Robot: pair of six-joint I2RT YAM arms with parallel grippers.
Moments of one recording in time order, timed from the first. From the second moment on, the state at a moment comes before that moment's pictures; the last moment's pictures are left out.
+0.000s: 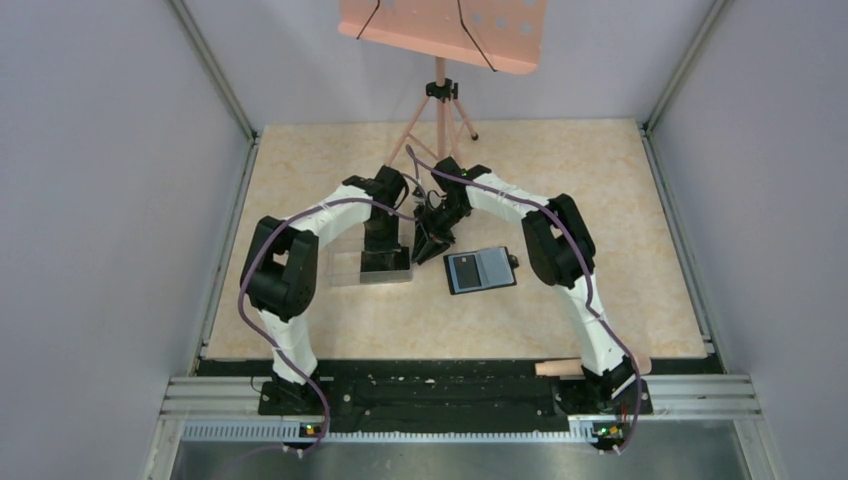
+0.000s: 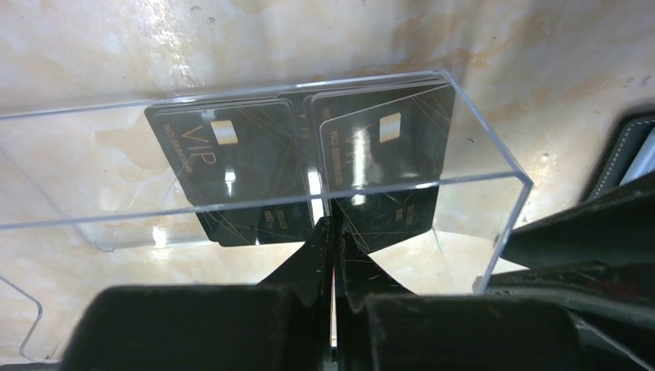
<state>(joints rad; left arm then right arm) -0.44 1.89 1.38 -0.89 0.01 -0.44 0.63 2.35 1.91 -0.86 -0.83 0.41</state>
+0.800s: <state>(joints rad) -0.45 1.83 1.39 -0.84 0.09 -0.48 0.63 2.35 1.91 -0.85 -0.83 0.41</state>
